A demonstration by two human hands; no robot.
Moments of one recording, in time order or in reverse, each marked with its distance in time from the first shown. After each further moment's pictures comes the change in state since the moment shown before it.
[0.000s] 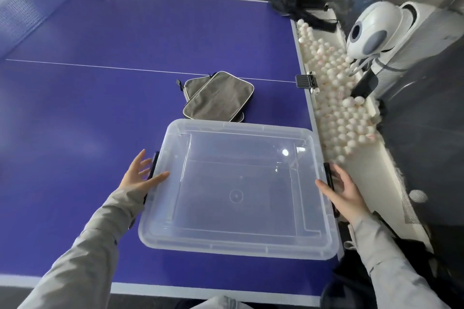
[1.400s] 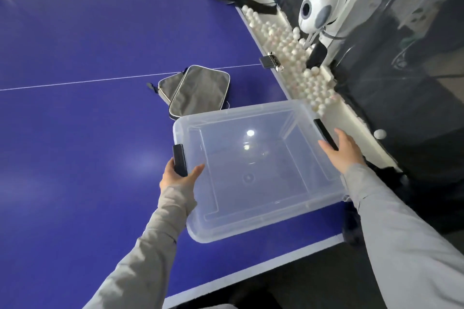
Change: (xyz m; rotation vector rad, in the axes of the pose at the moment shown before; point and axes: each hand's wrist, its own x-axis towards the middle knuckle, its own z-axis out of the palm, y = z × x) left_hand 0.005 0.007 0.019 0.073 -0.059 -0.029; right_hand -0.051 -0.049 0.055 -0.473 0.365 0.198
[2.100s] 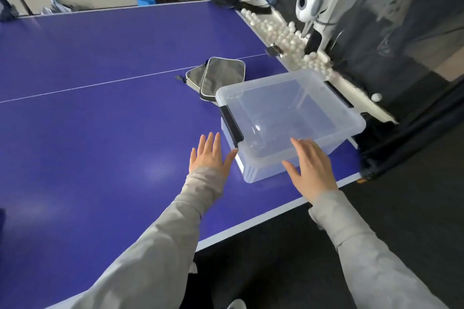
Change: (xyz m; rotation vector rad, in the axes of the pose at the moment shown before) left_hand -0.064 -0.037 -0.115 0.953 -0.231 0.641; right_hand -0.278 -0.071 0.109 -0.313 0.161 -0.385
